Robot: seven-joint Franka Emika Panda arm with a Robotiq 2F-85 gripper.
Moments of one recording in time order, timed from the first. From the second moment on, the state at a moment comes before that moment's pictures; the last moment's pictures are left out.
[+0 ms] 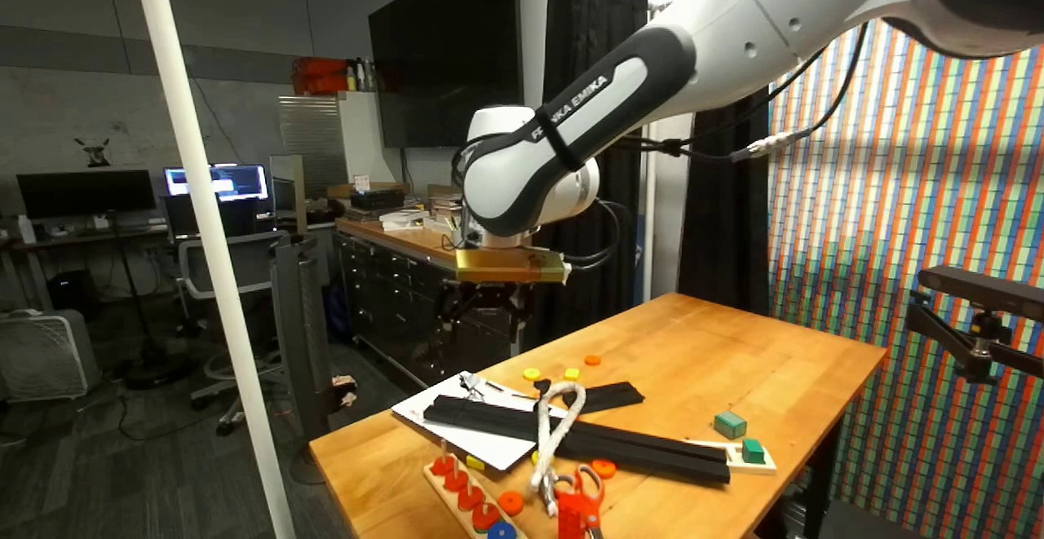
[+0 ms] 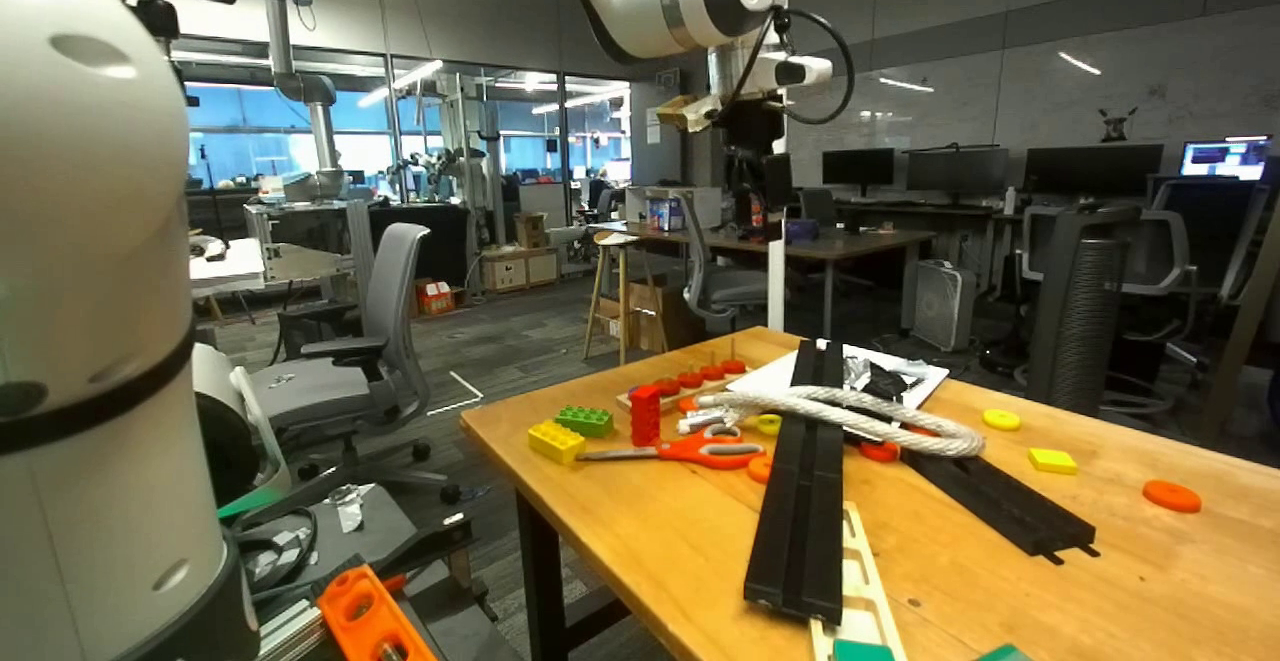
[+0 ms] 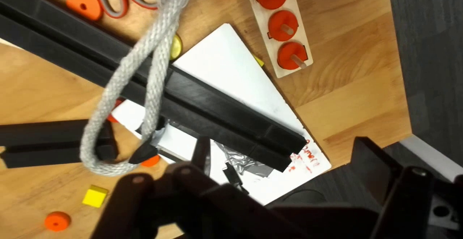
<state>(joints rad) 0.22 0.15 -0.05 -2.02 -0.02 2.35 0.70</state>
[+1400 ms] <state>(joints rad) -0.02 -0.75 0.01 -2.75 0.04 2.03 0.51</state>
